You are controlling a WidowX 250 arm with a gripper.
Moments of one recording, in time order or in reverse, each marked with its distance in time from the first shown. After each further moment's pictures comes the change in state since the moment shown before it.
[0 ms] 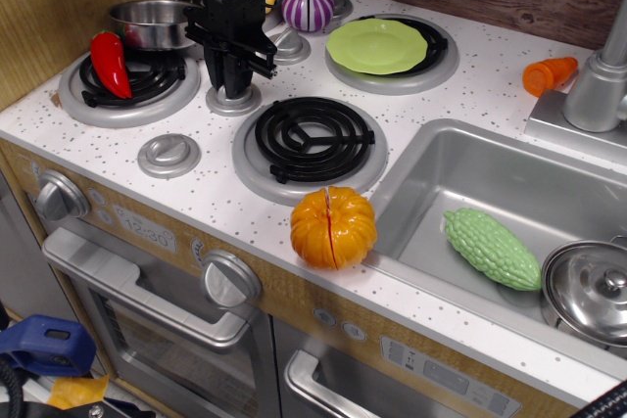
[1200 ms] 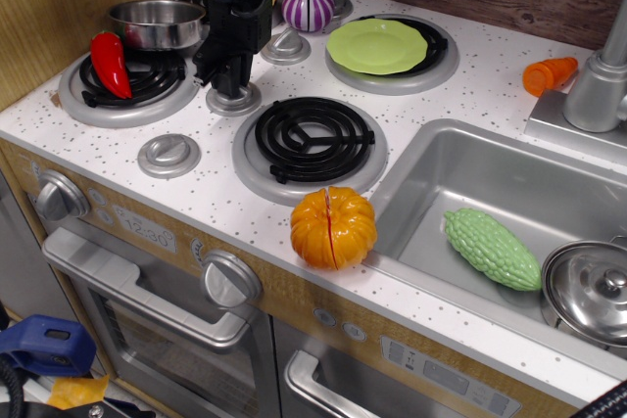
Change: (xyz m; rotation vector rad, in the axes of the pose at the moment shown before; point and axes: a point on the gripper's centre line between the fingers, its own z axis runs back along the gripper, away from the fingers) arm -0.010 0.000 -0.004 -0.071 0.091 -1.545
